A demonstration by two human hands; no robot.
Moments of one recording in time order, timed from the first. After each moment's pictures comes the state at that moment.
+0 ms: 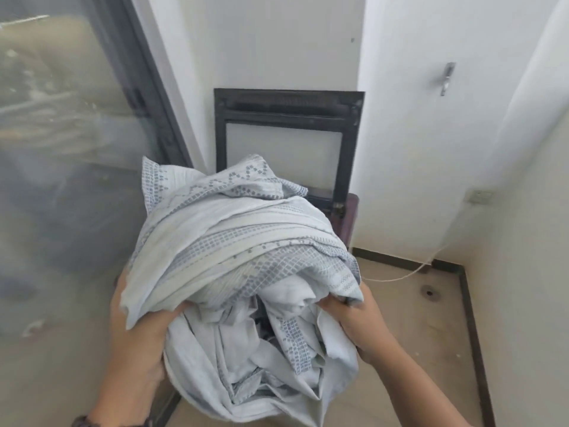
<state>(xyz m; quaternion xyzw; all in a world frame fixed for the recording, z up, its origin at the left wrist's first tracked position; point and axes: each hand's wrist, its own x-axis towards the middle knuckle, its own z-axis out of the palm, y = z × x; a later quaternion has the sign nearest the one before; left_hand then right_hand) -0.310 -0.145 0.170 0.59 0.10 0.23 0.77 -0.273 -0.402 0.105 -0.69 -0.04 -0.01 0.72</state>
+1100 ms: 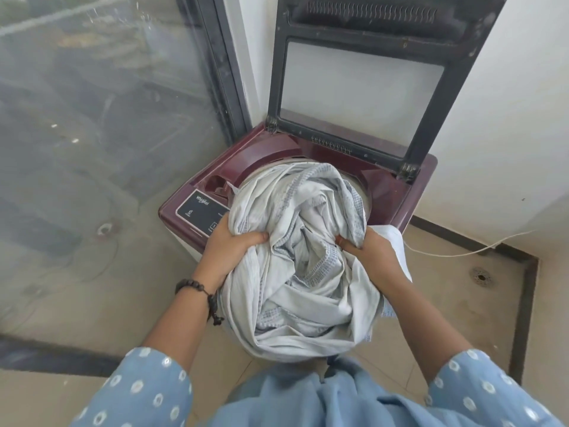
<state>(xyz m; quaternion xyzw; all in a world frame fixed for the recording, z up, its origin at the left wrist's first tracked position) -0.209 -0.116 0.099 0.80 0.20 -0.01 0.56 -0.143 -0.367 0.030 -0.89 -0.01 0.10 0.44</state>
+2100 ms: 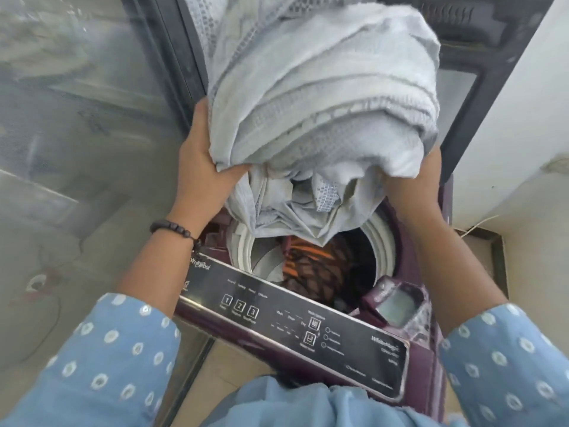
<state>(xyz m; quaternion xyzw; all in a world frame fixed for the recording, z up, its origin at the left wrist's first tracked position) -0.014 -0.011 0.168 0.81 -0.14 0.24 0.51 0.000 -0.280 0.130 -0.77 0.06 -0.23 0.60</state>
